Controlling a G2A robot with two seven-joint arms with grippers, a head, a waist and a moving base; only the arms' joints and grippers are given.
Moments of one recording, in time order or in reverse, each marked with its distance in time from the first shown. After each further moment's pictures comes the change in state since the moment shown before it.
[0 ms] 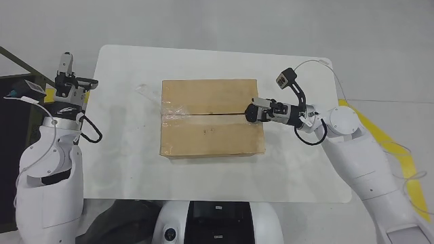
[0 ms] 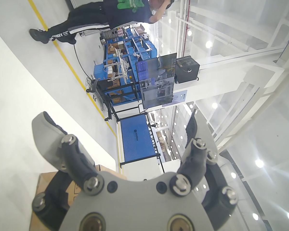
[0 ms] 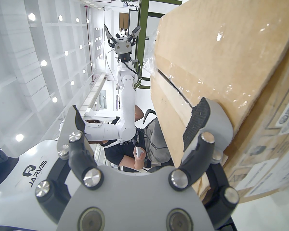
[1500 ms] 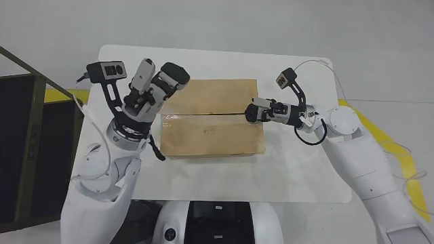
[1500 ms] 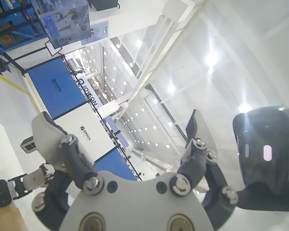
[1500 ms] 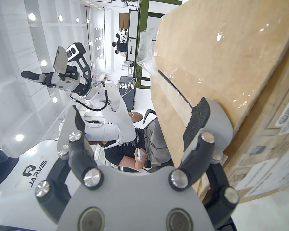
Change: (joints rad) left arm -0.008 -0.032 0.446 -0.400 -0.059 -0.147 -0.020; right arm 0.000 0.000 0.000 0.000 0.000 0.000 0.000
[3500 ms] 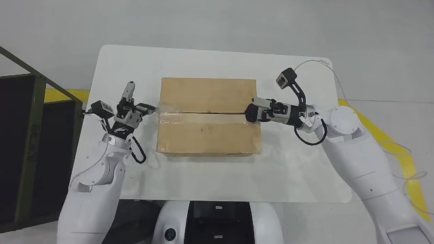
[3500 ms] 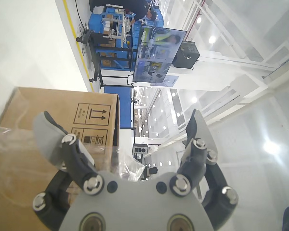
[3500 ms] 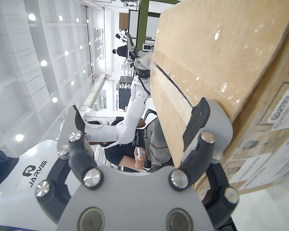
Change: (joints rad) left arm 0.107 0.018 -0.150 0.452 -0.136 0.083 -0.011; right arm 0.000 0.000 0.000 0.000 0.000 0.000 0.000
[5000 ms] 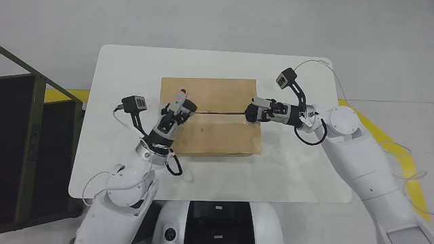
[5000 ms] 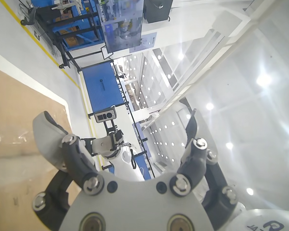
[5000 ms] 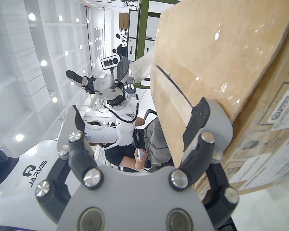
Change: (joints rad) left arm 0.041 -0.006 0.268 -0.331 0.376 -0.105 0.184; right arm 0.000 0.000 0.000 0.000 0.000 0.000 0.000
